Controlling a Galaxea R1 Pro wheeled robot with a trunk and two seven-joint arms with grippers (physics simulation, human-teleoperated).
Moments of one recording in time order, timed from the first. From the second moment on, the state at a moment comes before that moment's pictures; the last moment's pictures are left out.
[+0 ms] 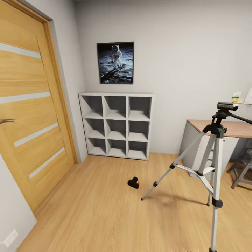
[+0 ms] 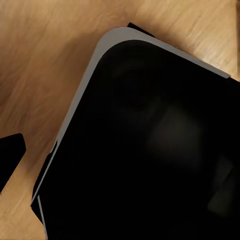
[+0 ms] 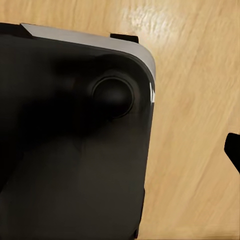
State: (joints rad) left arm 0.01 0.01 0.01 -0.04 0.46 -0.09 0.01; right arm 0.00 -0.01 0.01 -0.07 0.08 -0.05 -0.02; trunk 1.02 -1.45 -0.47
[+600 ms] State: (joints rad) left arm 0.01 0.01 0.01 -0.04 0.46 -0.09 0.01; right arm 0.00 -0.01 0.01 -0.07 0.09 -0.05 -0.02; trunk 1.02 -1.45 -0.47
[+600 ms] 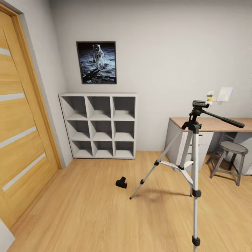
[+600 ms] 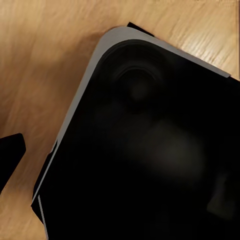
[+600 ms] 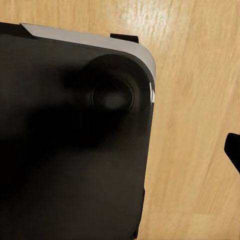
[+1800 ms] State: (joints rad) left arm 0.01 0.01 0.01 -0.04 0.46 -0.09 0.01; right arm 0.00 -0.01 0.01 -0.07 0.09 -0.06 -0.03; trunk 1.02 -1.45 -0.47
